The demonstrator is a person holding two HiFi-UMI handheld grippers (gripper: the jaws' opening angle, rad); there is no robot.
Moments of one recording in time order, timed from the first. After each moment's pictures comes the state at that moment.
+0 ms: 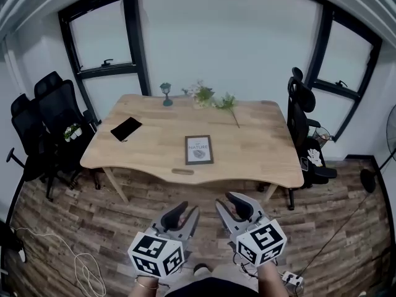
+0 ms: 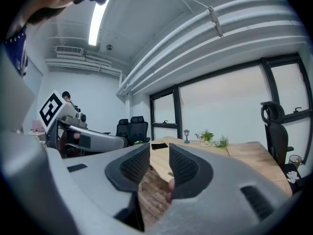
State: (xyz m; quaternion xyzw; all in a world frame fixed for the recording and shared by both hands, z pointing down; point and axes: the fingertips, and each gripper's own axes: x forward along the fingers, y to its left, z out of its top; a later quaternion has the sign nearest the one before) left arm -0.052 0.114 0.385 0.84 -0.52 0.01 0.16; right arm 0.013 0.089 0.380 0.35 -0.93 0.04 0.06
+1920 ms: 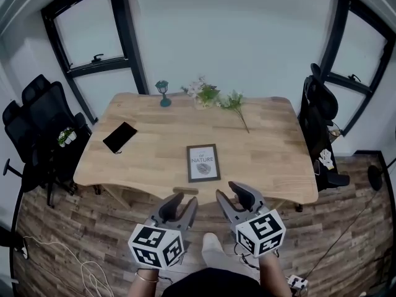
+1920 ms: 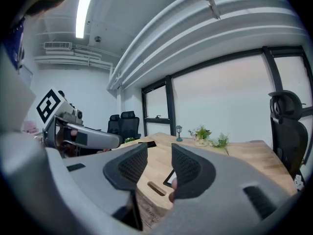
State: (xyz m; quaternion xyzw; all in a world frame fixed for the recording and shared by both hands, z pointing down) left arm -0.103 -0.067 0.414 0.82 -0.54 0.03 0.19; right arm -0.024 -0.096 0.411 0.36 -0.92 0.06 0.09
